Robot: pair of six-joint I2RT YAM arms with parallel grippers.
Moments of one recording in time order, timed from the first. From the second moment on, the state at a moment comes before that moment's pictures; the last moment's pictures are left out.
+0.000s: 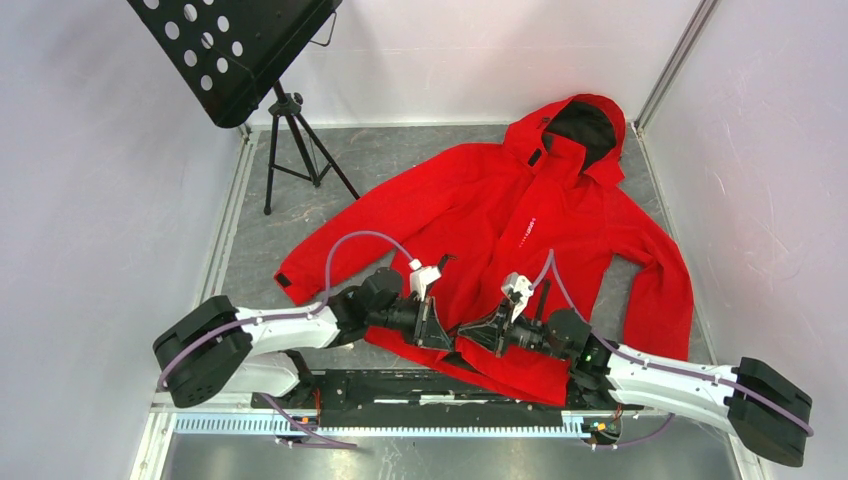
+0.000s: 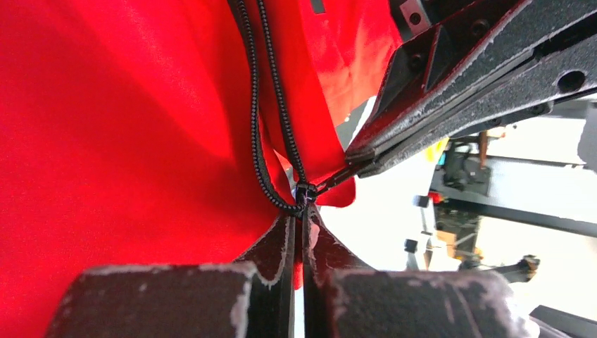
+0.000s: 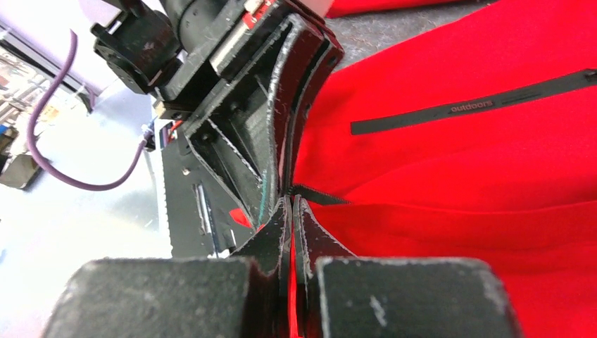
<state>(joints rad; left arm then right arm) -0.95 1.28 0.38 0.37 0.58 -0.88 1.04 0.72 0.01 0.65 -0.17 0.45</state>
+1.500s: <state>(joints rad) -1.04 1.19 0.38 0.24 0.34 -1.03 1.04 0.76 0.04 0.60 -0.16 0.41</state>
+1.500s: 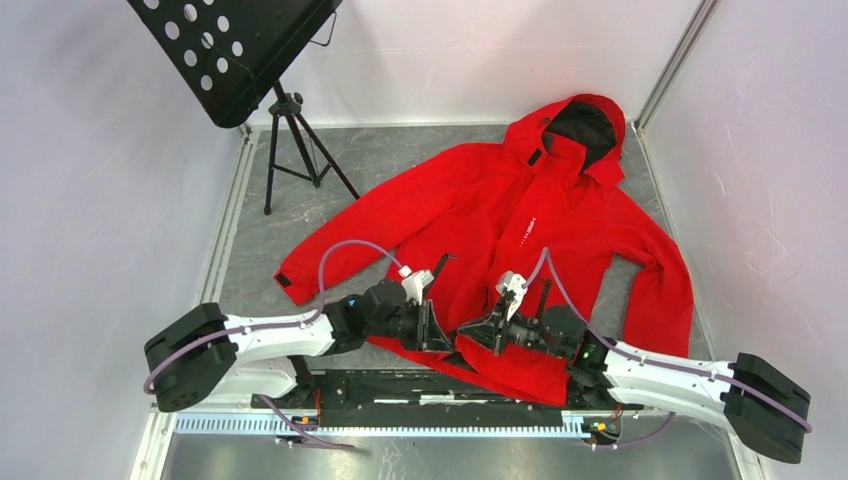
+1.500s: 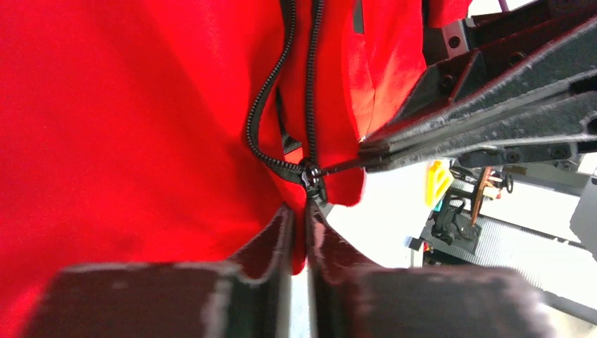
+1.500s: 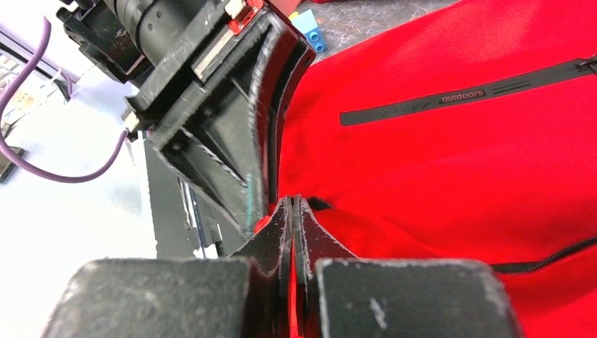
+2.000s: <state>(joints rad) -1.15 1.33 0.44 0.22 0.28 -0.93 1.05 0.79 0.23 0.18 -0.04 0.38</state>
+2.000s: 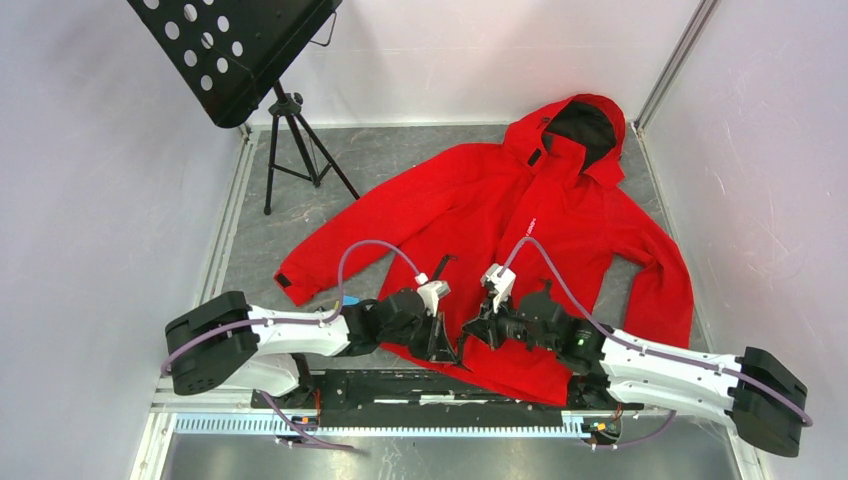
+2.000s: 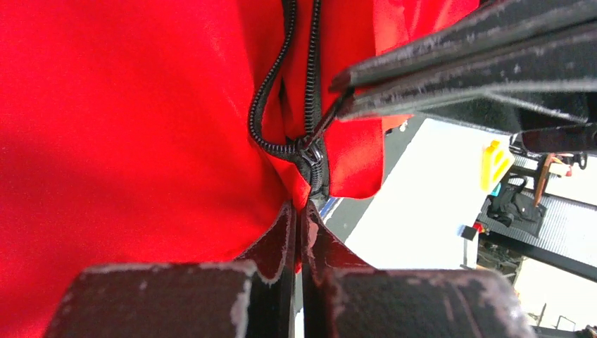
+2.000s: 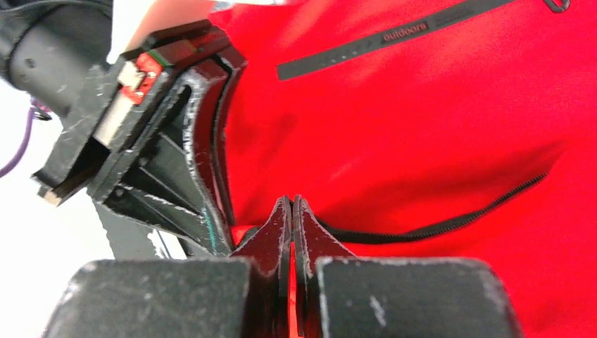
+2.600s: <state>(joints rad) -1.19 1.24 0.35 0.16 0.31 -0.89 0.94 0.90 0.36 0.07 -0.22 0.24</state>
